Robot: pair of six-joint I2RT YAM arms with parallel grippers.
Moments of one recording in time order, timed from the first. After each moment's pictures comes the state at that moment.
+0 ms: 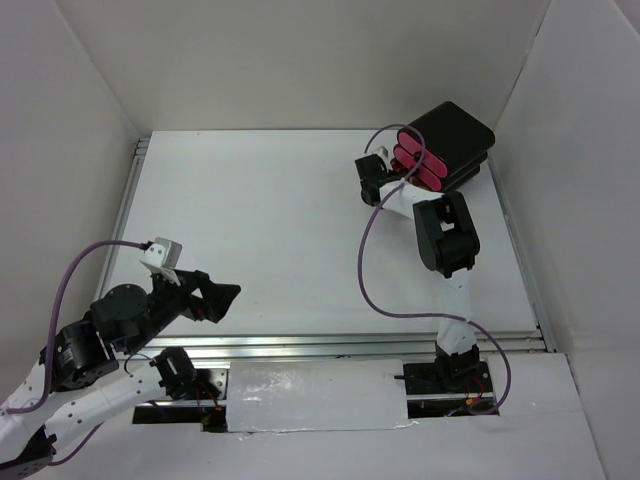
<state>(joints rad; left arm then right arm) -0.93 0.35 0.86 -0.79 -0.35 -0.50 0.33 2.19 1.54 -0.25 0.84 -0.24</state>
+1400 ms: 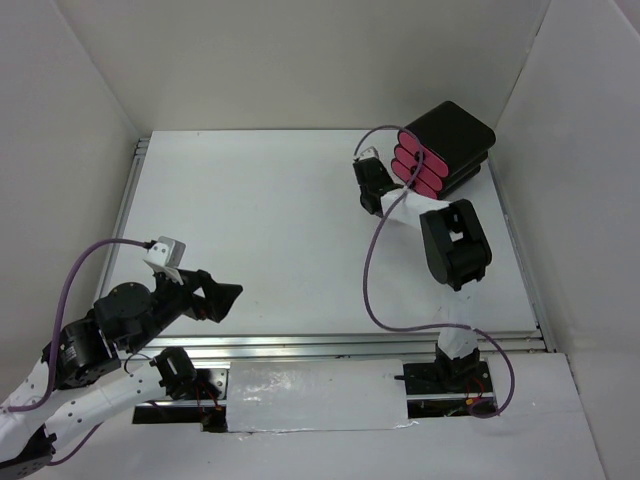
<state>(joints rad) -0.93 0.36 0.86 -0.79 -0.35 -0.50 0.34 2.11 1.40 -0.07 0.76 -0.34</state>
